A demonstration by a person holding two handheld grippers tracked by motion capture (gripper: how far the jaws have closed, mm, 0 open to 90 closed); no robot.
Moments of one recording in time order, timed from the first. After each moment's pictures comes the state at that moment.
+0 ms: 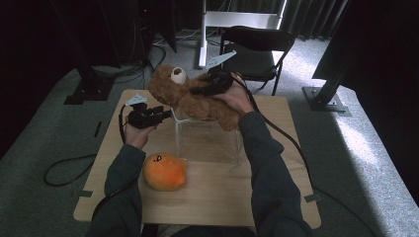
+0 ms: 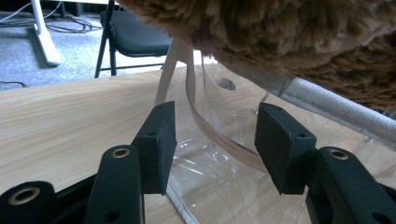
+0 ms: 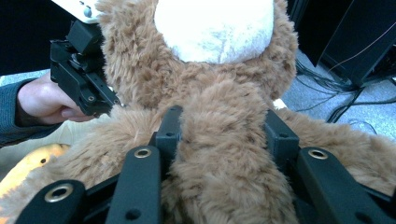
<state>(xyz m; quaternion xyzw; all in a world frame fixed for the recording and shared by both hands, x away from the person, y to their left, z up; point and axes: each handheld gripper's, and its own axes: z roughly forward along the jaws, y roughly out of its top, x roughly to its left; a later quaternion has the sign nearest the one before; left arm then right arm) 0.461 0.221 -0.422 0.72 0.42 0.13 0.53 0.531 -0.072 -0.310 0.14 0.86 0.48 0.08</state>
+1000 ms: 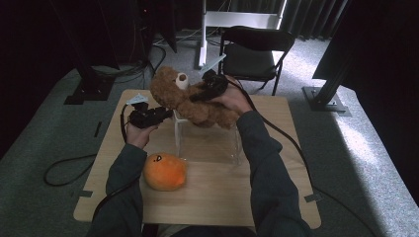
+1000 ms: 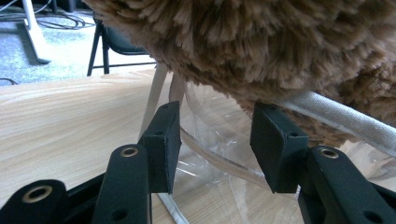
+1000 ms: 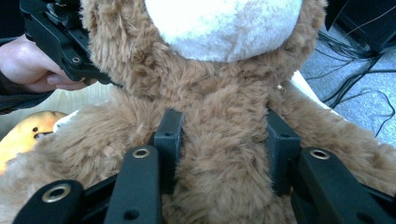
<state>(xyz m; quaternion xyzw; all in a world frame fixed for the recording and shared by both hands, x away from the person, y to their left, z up) 0.463 0.217 -0.421 0.72 0.42 0.12 0.54 0.538 -0.060 -0.325 0.14 0.90 0.41 0.06</state>
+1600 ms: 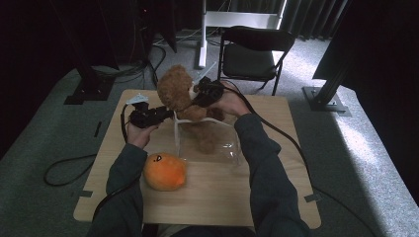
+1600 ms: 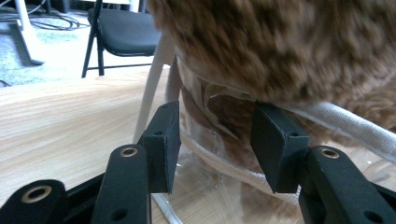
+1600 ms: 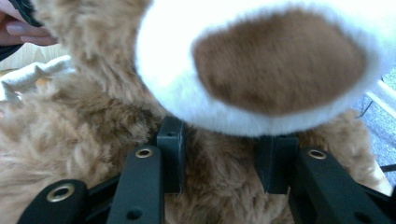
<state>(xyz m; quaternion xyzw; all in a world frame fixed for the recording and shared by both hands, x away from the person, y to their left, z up) 0.463 0.216 -0.421 0.72 0.41 0.11 0.54 0.536 -0.046 -0.345 0.13 0.93 0.34 0.08</state>
